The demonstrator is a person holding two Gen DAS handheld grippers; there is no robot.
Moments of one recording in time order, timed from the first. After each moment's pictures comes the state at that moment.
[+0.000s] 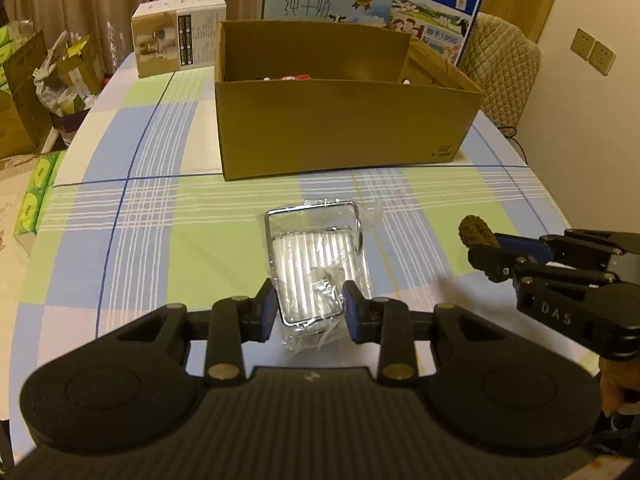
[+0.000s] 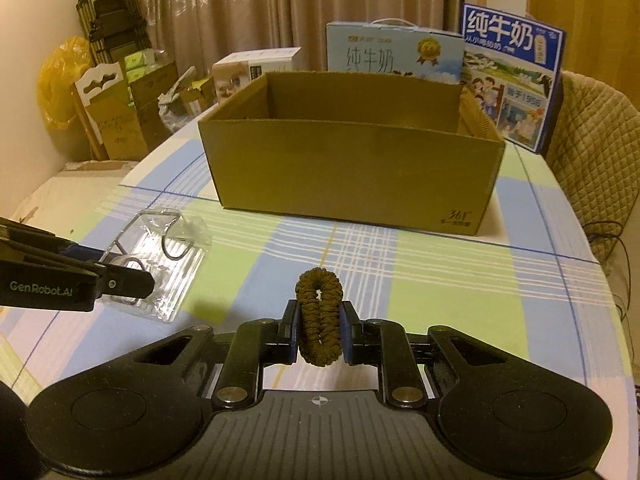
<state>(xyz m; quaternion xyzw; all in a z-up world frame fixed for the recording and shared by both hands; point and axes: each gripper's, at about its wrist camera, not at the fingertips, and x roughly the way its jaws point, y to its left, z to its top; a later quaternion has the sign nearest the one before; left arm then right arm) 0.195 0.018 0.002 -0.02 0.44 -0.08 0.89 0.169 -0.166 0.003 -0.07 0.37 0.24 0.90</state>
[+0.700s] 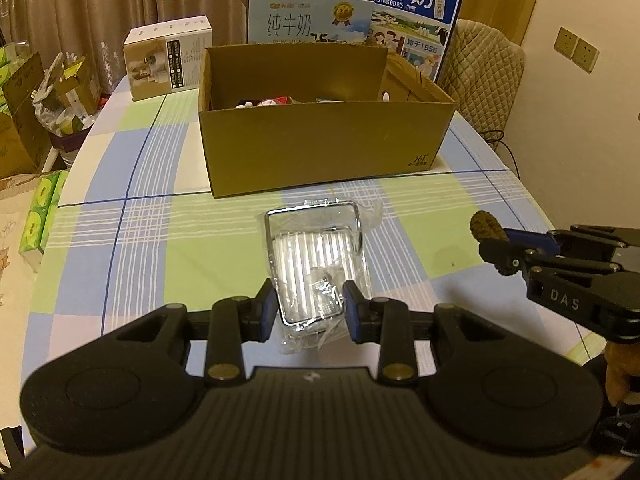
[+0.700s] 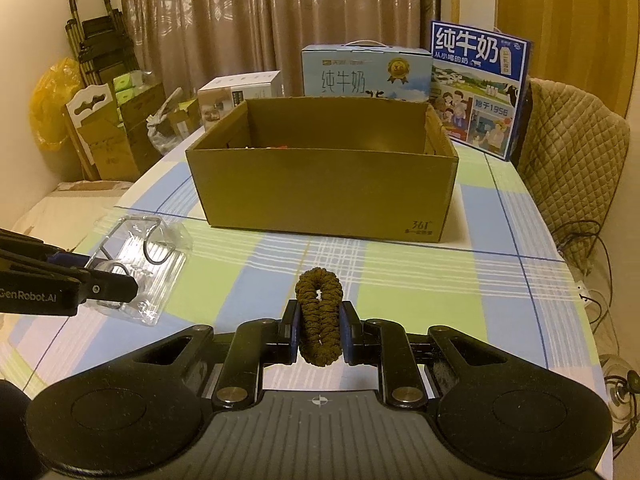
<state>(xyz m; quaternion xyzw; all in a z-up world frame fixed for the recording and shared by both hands) 0.176 0.001 0.026 -0.01 0.43 -0.09 0.90 0.152 -0.196 0.026 -0.06 0.35 0.22 0.91</state>
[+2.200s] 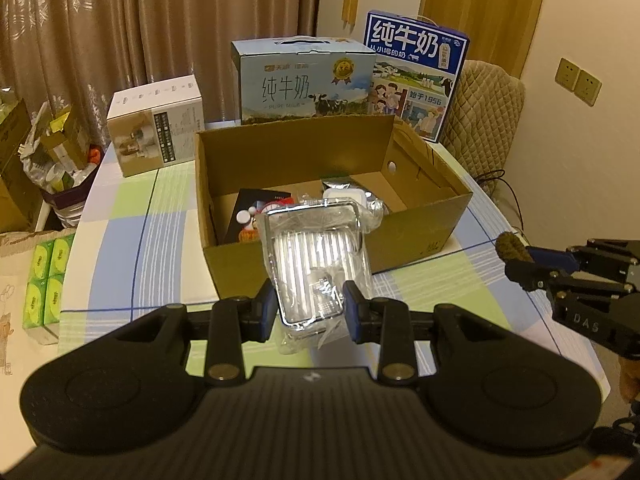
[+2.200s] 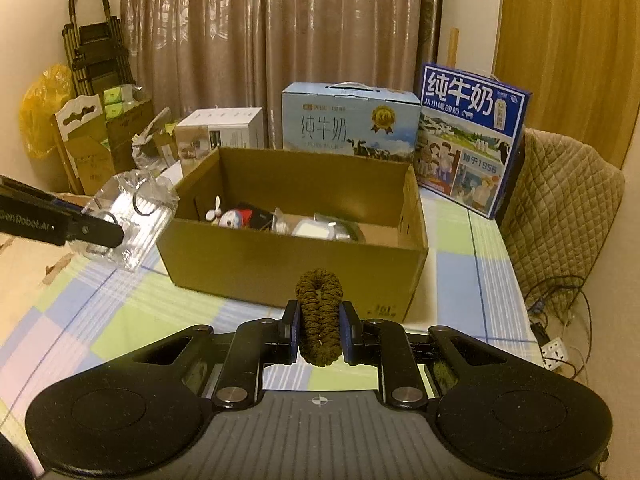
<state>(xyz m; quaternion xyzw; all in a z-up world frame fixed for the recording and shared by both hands) 0.277 0.011 0.083 0.01 0.39 -0.10 0.91 0.225 -0.196 0.074 -0.08 0.32 0.22 0.92</state>
